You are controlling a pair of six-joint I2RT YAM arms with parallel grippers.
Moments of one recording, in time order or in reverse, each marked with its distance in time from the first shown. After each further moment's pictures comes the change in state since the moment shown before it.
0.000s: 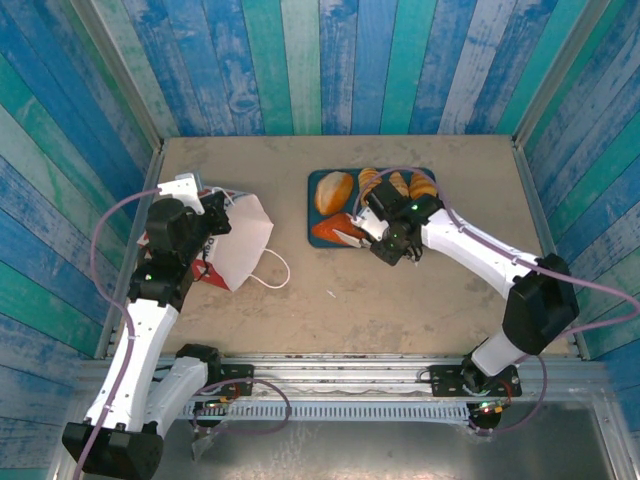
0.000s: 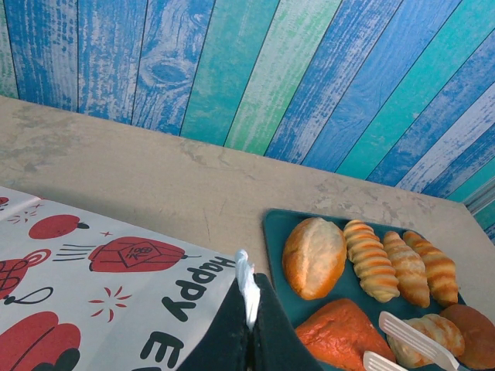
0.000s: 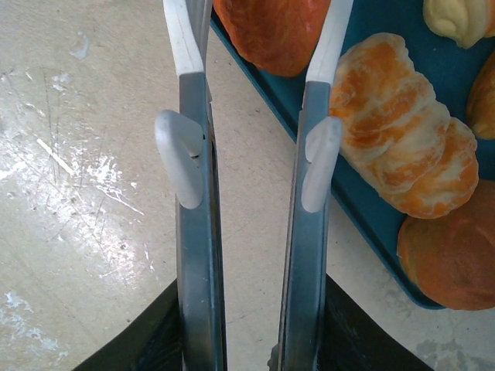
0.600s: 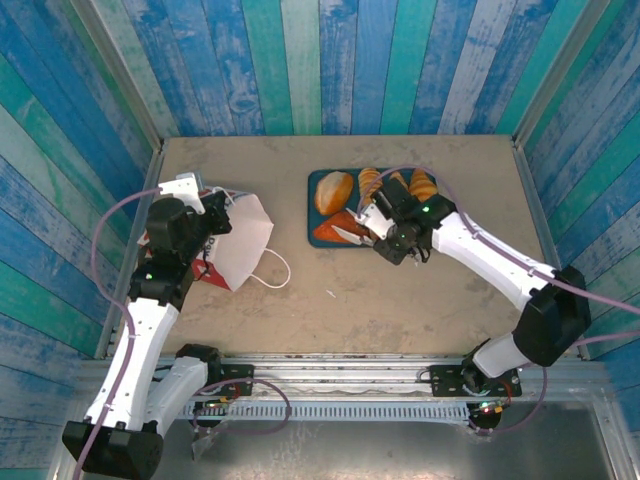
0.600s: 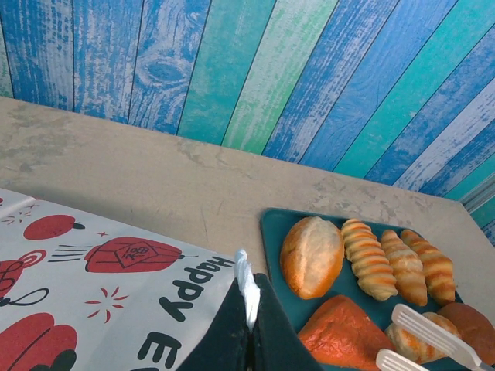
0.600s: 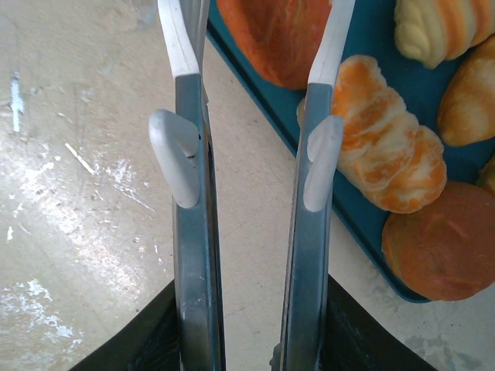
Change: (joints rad) left arm 0.000 0.005 0.000 0.006 0.008 0.000; right arm 0.000 -0.095 -0.003 -0.009 -0.027 -0.020
